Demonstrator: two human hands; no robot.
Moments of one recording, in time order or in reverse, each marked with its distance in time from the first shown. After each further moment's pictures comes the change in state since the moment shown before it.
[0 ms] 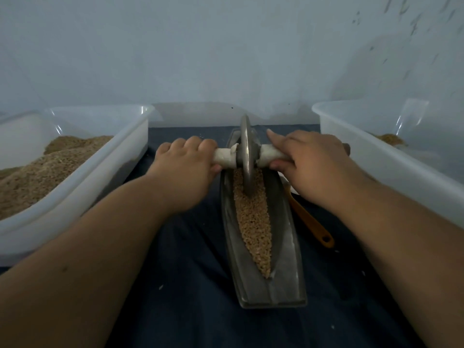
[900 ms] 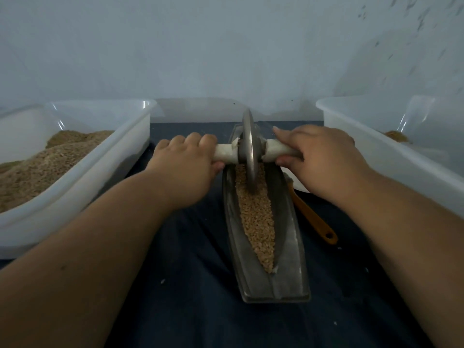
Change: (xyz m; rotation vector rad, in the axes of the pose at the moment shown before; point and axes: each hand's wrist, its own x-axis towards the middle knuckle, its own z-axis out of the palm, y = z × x) left_hand -0.003 0.000 -0.003 0.015 -0.016 -0.015; right_hand -0.001 0.006 0.001 0.069 0.057 0.021
